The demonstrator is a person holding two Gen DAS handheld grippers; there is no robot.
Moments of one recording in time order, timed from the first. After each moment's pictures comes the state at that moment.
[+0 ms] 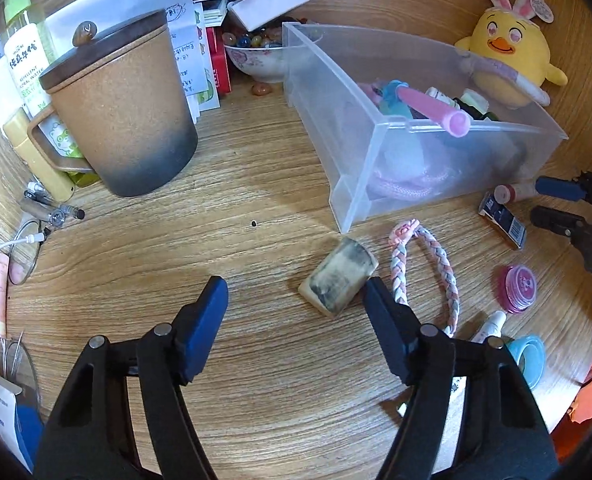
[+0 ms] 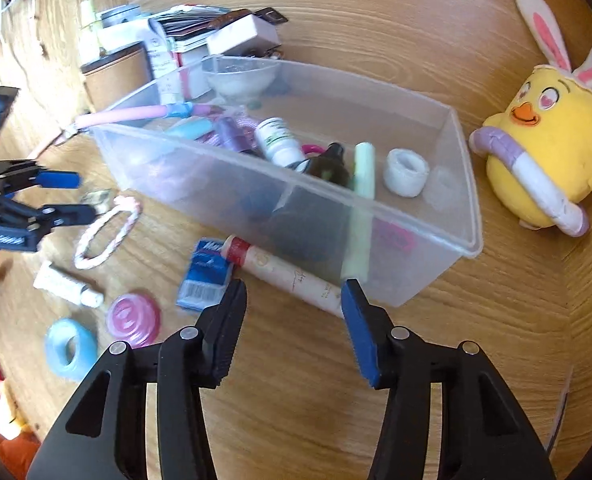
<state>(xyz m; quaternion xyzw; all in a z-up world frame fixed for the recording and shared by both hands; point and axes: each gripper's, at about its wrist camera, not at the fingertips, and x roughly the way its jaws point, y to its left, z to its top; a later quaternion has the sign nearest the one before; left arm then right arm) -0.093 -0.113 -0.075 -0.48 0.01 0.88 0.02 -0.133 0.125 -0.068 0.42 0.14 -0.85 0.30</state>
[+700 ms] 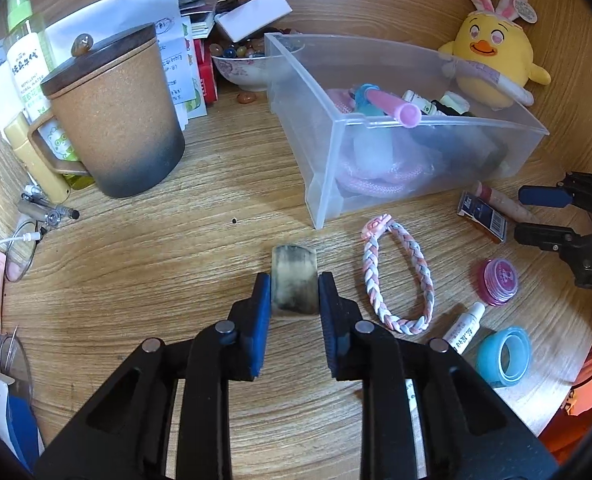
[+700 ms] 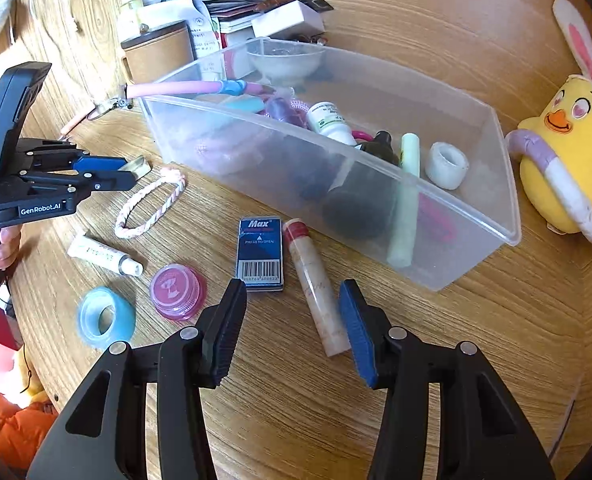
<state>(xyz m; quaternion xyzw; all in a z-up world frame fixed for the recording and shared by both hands) -0.071 -0.107 -0.070 -0.46 0.00 0.89 0.03 -0.118 0.116 -0.068 0.42 0.17 -0.83 0.31</state>
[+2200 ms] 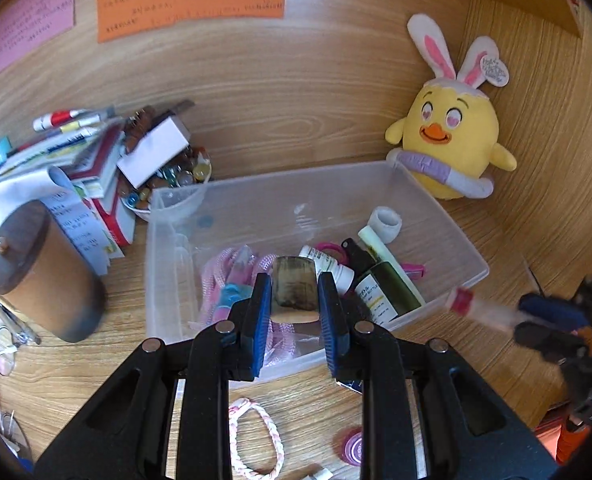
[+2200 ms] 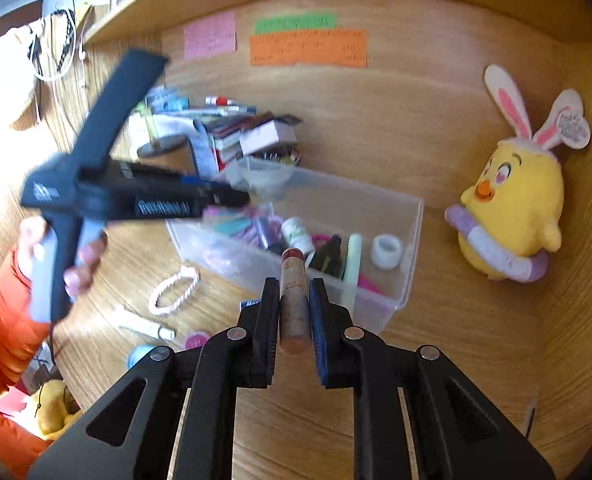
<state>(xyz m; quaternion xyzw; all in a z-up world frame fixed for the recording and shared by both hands) -0.156 -0.016 0.005 -0.40 -0.01 0.91 0.08 -0.087 0.154 0.013 0.29 0.10 -0.90 0.30</state>
